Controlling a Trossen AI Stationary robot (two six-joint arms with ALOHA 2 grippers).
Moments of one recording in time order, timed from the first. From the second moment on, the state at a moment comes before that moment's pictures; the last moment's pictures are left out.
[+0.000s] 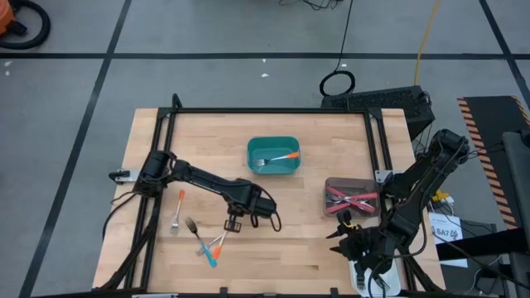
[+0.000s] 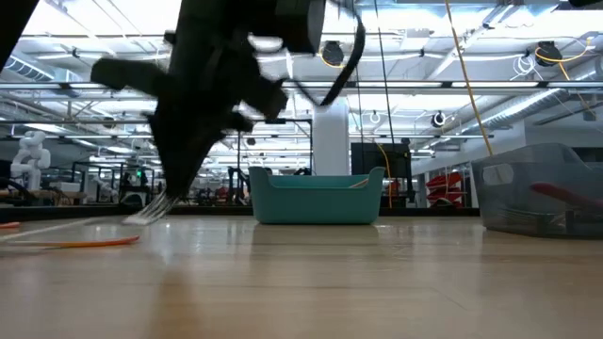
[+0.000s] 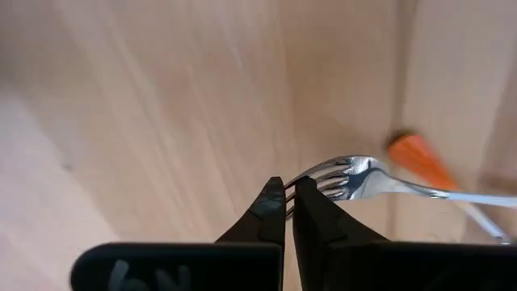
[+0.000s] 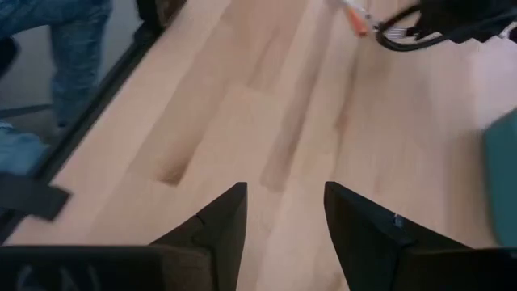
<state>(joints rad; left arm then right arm) -0.22 2.07 1.57 -1.23 -0.04 -0.04 0.93 1.30 0.88 -0.54 0.55 0.35</state>
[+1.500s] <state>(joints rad) -0.48 2.07 2.19 -1.38 -0.78 -0.49 0.81 1.48 0.79 -0.02 1.03 0.13</state>
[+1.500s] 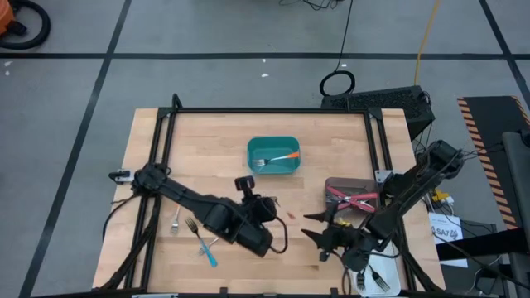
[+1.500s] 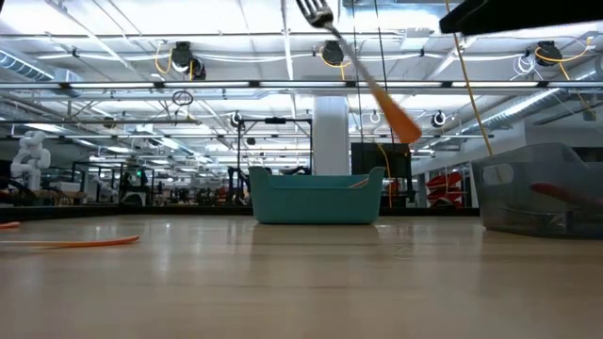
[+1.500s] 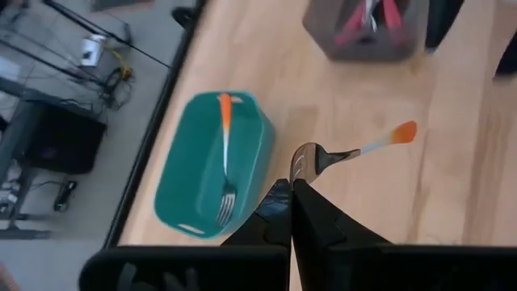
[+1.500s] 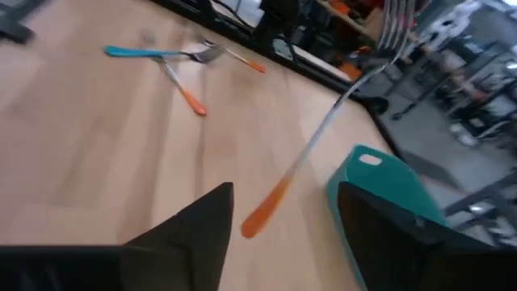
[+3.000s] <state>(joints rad) -0.63 2.14 2.14 -1.38 -1.14 -1.10 0.79 1.69 0.79 0.22 1.49 -0.29</state>
